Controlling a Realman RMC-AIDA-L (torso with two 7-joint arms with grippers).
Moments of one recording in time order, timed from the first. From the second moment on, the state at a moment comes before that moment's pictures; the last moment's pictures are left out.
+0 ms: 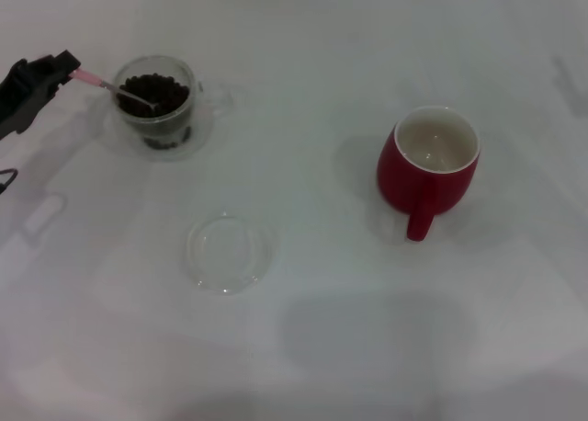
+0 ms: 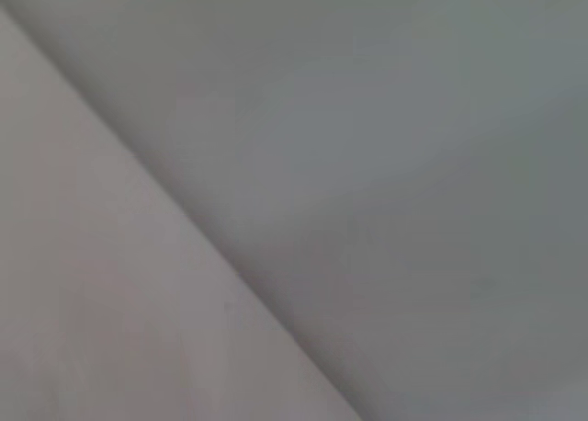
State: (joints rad) left arm -0.48 -2.04 0.71 0.31 1.47 1.09 -1.91; right arm 0.21 2.00 -1.11 -0.35 -0.49 -1.46 0.52
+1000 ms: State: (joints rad) left arm -0.43 -2.03 0.72 0.31 1.34 1.25 -1.89; right arm 0.21 2.00 -1.11 -0.35 -0.49 -1.45 0.52
